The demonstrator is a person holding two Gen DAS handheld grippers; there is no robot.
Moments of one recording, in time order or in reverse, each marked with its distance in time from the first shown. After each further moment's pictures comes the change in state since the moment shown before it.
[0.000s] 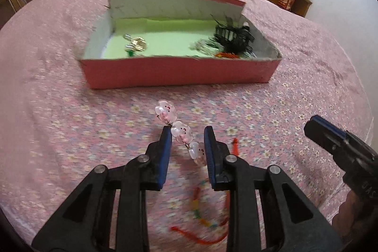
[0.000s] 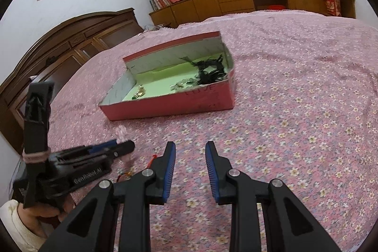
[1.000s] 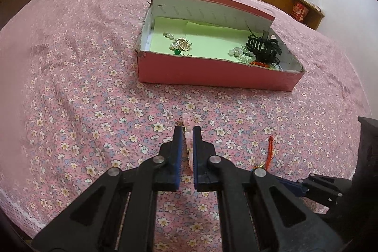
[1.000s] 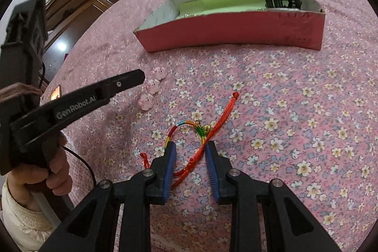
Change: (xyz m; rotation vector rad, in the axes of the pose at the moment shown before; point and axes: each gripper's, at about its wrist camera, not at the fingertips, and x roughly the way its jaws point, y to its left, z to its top) left arm -0.015 0.048 -0.004 -0.080 -0.013 0.029; right arm 0.070 0.068 -0.037 -0.077 0.327 0.131
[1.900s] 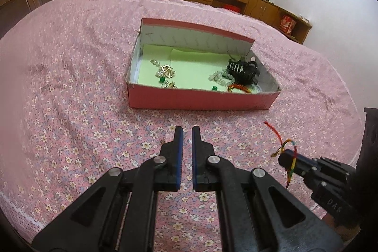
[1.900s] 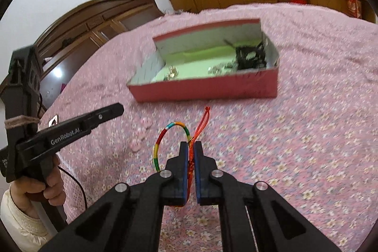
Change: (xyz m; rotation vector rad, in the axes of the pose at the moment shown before) left arm -0.036 -0.013 0.015 0.015 -0.108 -0.063; right arm -0.071 -0.022 0.014 0.007 -0.273 -0.060
